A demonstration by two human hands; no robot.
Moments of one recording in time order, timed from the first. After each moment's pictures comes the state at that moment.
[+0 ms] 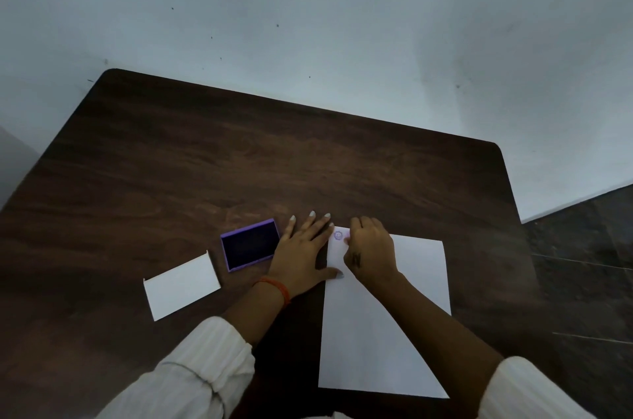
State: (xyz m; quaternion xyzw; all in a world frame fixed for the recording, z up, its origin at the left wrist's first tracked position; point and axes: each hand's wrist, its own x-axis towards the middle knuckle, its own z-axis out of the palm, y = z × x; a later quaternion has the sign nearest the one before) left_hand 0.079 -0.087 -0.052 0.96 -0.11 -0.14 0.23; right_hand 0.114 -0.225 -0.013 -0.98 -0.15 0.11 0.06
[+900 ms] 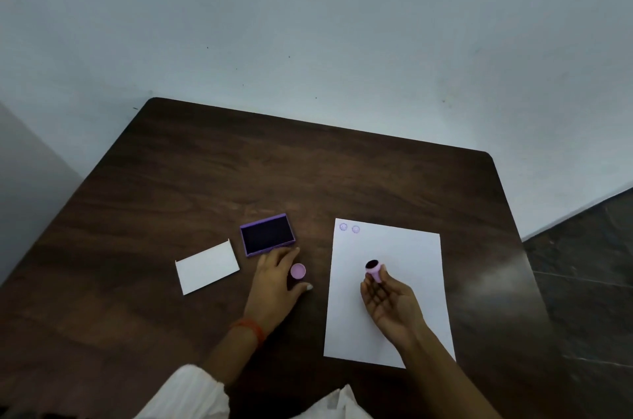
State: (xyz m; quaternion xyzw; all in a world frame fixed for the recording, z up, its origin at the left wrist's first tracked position) left_hand -0.020 -0.069 -0.042 0.94 0.09 -0.01 0.34; right_hand 0.014 -0.278 -0.009 -0.37 0.32 0.25 0.83
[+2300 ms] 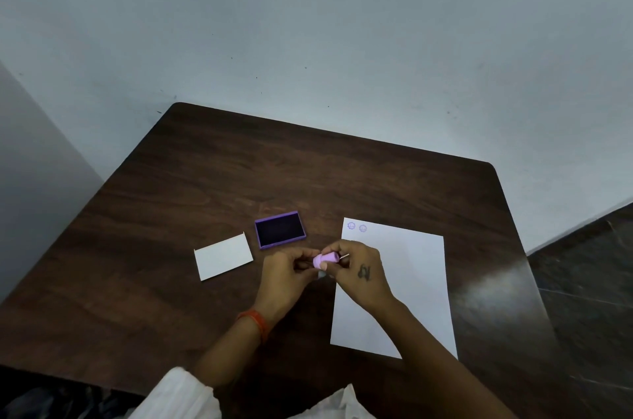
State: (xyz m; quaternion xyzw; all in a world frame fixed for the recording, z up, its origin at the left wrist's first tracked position) left_hand -0.040 -0.078 0.021 0.80 0.14 0.02 0.58; right_hand 0.008 -0.205 0.038 -0.88 -0.10 0.11 0.44
